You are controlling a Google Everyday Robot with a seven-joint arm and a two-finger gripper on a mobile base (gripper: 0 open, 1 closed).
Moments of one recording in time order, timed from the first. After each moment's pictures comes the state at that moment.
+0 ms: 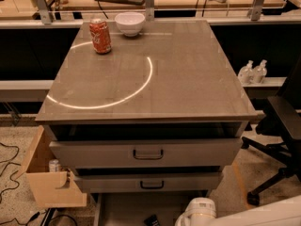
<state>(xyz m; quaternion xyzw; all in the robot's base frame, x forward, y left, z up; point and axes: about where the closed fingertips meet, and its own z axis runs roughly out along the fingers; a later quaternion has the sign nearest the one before) 0.360 -0.119 0.296 -0.37 0.92 0.06 0.10</state>
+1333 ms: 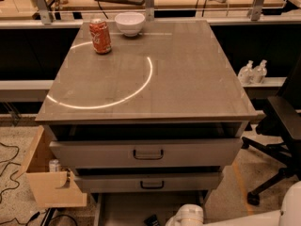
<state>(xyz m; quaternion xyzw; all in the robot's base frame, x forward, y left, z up) 0.377 -0.083 0.211 -0.31 0.94 0.09 0.12</state>
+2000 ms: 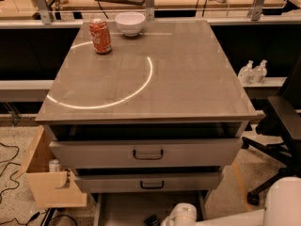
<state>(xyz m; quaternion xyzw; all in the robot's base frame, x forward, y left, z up) 0.388 -0.067 0.175 -0.29 0.95 0.09 0.11</state>
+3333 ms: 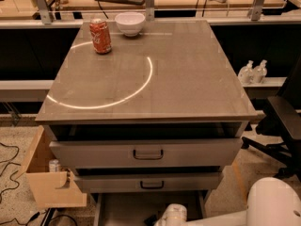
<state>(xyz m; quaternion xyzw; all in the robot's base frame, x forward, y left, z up) 0.394 -0.042 0.127 -0.27 0.95 0.09 0.10</state>
